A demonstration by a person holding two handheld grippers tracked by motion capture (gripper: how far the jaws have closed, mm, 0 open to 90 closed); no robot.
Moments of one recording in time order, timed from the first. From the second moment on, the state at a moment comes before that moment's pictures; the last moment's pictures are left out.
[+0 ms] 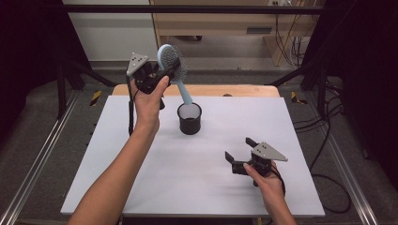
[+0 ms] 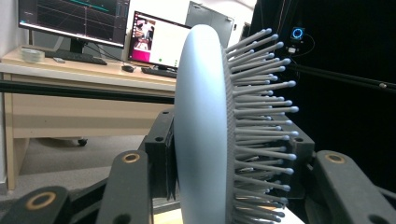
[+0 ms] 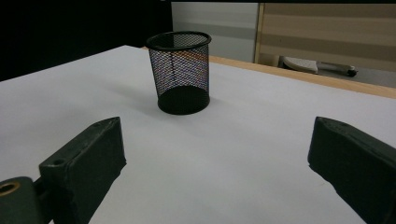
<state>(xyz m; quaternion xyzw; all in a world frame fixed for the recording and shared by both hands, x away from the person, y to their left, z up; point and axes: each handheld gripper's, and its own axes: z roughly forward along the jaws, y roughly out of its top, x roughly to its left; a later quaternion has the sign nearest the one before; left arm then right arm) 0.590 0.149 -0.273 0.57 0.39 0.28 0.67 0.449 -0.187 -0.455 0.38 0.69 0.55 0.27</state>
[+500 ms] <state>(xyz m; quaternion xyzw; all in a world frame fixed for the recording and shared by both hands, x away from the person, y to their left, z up) 0.596 0.145 -0.280 0.58 0.38 0.29 0.66 0.450 -0.185 -0.455 0.37 0.69 0.55 0.27</state>
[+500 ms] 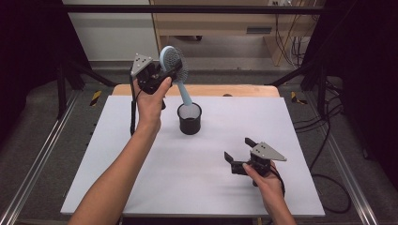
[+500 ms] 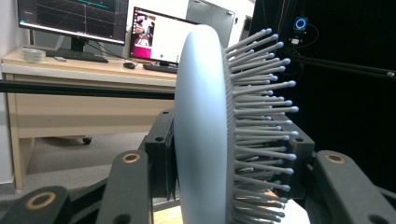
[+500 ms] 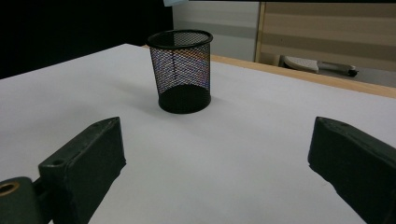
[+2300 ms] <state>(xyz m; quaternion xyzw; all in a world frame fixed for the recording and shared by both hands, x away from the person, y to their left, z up) 0.609 0.125 -0.326 0.62 0.39 0.28 0.62 0.449 -0.181 -0.456 0.36 0.70 0.55 0.27</state>
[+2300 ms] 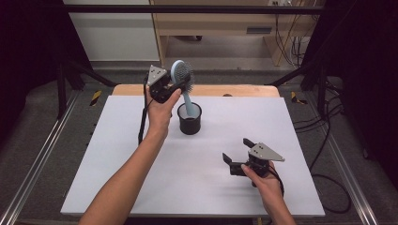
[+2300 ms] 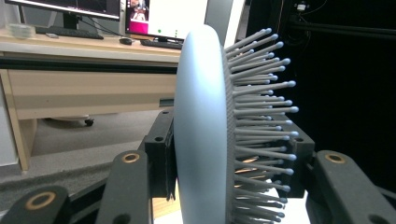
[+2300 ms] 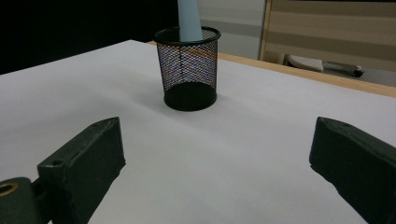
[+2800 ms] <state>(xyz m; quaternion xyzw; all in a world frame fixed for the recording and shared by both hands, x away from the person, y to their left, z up) 0.610 0.122 -0.339 0.63 0.39 0.28 0.62 0.449 -0.180 -0.457 0.37 0.70 0.55 0.26</state>
